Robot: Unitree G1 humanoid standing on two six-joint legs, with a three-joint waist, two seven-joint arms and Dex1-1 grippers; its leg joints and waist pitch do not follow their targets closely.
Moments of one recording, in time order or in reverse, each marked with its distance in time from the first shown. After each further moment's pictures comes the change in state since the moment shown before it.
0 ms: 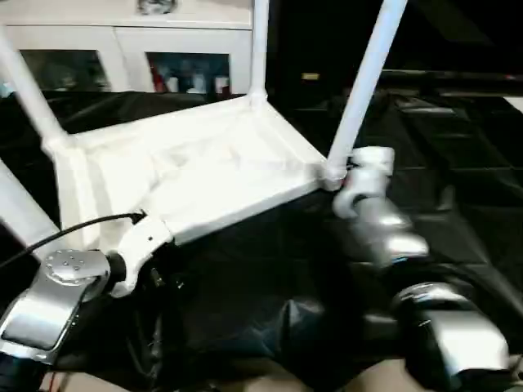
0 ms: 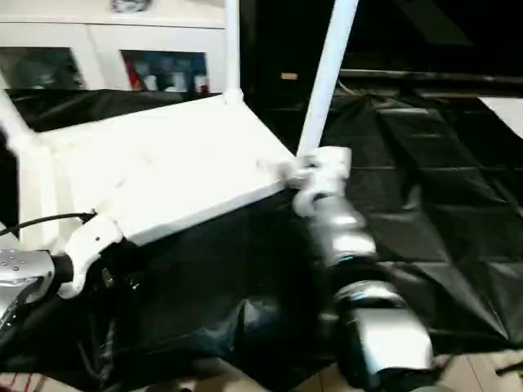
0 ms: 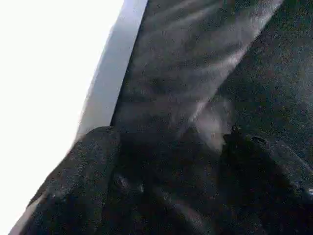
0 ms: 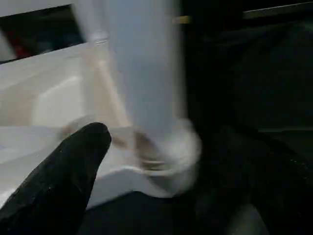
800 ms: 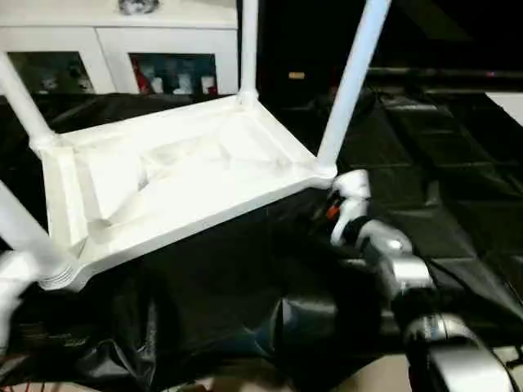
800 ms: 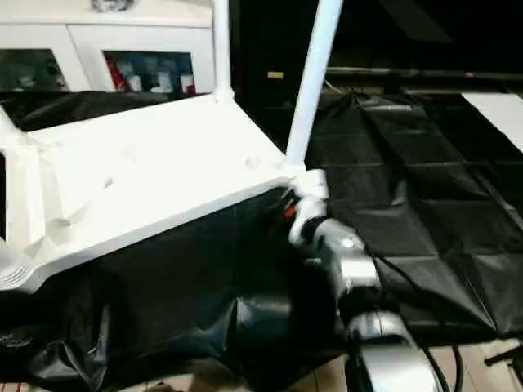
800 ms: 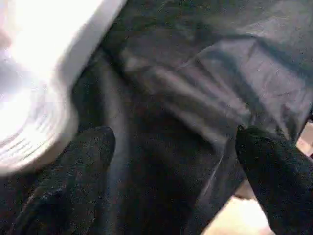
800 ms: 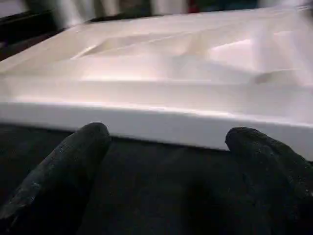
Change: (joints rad) left arm 0.488 0.312 0.560 -0.047 -0.325 0.085 -0.359; right arm 0.237 0.013 0.246 -0.301 -0.001 0.074 0.585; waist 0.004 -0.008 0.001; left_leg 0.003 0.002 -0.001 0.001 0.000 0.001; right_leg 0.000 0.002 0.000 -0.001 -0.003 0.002
